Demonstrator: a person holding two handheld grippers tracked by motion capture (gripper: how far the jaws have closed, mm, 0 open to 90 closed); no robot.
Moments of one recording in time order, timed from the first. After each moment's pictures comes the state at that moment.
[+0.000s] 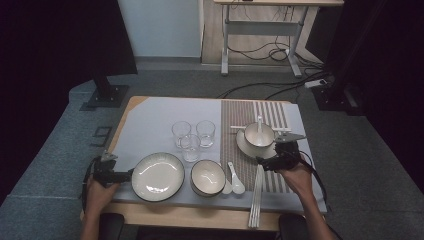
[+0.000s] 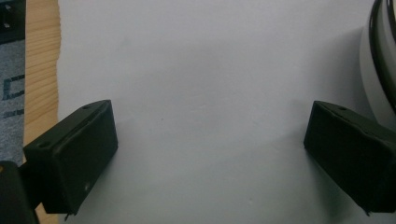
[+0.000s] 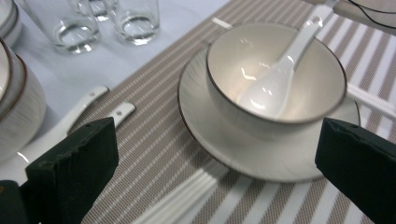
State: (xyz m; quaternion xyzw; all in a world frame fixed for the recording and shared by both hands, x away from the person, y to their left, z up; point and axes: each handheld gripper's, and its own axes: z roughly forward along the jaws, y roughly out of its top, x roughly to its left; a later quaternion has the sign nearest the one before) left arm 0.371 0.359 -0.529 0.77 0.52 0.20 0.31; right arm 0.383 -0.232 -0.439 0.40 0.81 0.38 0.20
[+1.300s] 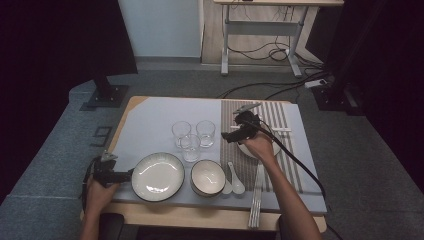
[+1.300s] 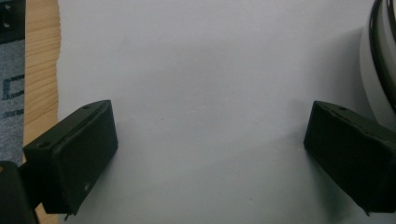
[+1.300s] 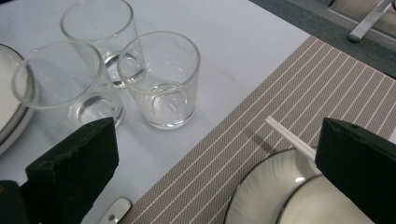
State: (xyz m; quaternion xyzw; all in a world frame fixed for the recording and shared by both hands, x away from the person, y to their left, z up) left arm 0.371 0.359 -0.530 0.77 0.52 0.20 0.31; right arm 0.477 -0.124 -0.416 0.37 0.84 0.37 0.17
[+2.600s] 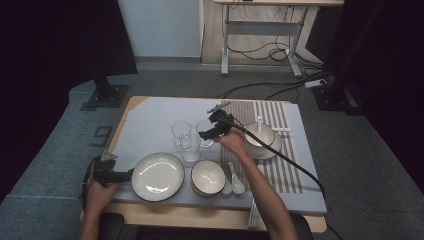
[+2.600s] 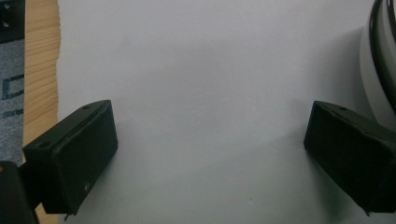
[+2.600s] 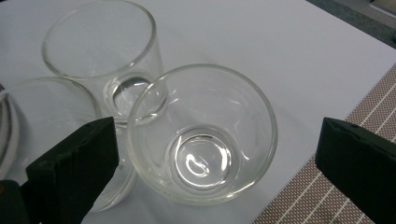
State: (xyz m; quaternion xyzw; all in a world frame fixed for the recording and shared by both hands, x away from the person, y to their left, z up) left arm 0.371 0.359 -0.530 0.77 0.52 0.20 0.31; right arm 0.521 -0.050 -0.458 0.35 0.85 0.37 0.14
